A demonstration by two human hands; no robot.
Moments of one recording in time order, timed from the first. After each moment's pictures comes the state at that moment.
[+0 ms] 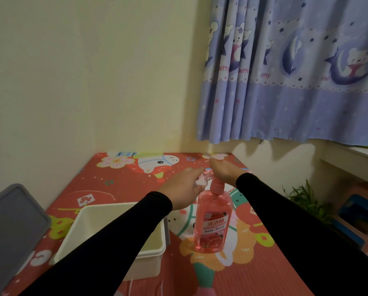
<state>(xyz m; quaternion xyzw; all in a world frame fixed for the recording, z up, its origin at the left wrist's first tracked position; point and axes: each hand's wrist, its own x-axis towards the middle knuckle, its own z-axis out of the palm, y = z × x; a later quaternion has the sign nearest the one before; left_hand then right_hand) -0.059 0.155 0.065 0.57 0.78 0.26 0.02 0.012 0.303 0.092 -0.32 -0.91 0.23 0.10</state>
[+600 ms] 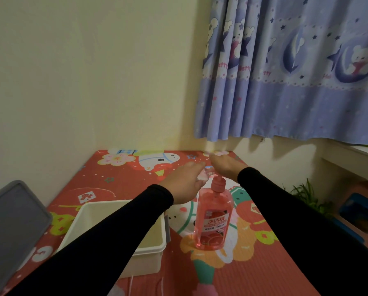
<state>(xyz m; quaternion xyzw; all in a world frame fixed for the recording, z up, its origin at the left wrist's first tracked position) -0.058 0.157 0.074 0.57 0.79 0.23 0.01 0.014 0.293 0.104 -0.31 -0.88 0.34 0.13</state>
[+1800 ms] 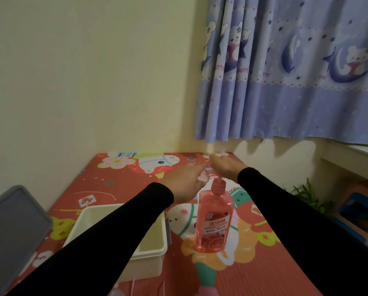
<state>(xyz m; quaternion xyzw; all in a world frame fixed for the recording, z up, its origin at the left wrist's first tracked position) -0.060 0.157 0.082 0.58 0.79 0.22 0.01 0.015 0.292 0.107 -0.33 -0.87 0.33 0.15</state>
